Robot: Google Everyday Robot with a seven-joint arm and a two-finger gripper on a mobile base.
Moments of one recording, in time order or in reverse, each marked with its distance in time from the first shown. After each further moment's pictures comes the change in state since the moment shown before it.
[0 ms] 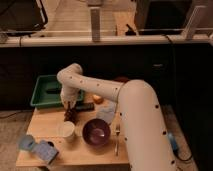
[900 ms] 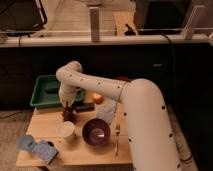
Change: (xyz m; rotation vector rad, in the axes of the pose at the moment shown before) arm -0.004 -0.012 -0.030 0.062 0.043 -0.011
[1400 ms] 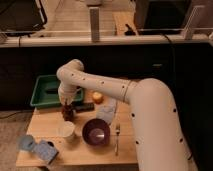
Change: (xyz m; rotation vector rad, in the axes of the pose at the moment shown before) arm -0.005 -0.007 -0.023 0.037 0.056 -0.012
